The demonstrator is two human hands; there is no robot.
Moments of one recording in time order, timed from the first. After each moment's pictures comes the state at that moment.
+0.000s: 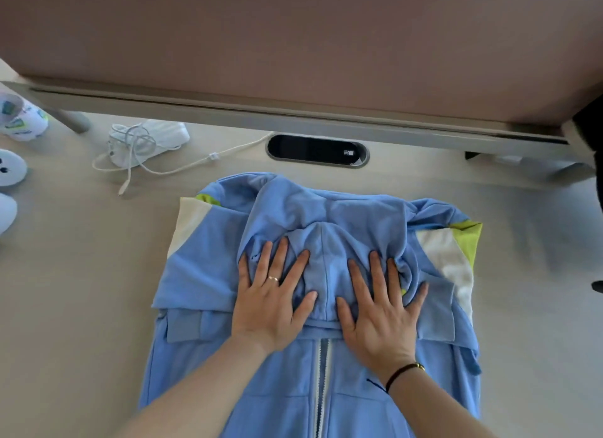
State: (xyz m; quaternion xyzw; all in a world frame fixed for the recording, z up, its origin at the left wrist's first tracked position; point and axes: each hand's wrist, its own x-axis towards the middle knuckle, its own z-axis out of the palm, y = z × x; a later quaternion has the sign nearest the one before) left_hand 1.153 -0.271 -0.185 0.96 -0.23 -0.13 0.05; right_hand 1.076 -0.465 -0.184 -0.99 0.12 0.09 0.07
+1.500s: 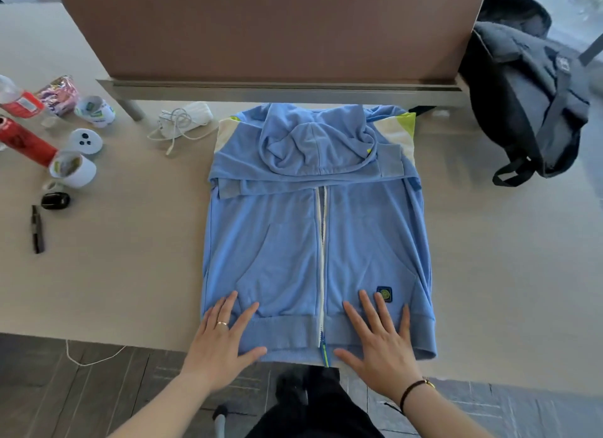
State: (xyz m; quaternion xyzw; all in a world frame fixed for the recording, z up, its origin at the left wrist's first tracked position) left_hand 0.916 -0.122 -0.152 0.95 -0.19 -0.26 -0.01; right_hand 0.816 -0.446 -0.165 -0.97 0.04 0.21 0.10
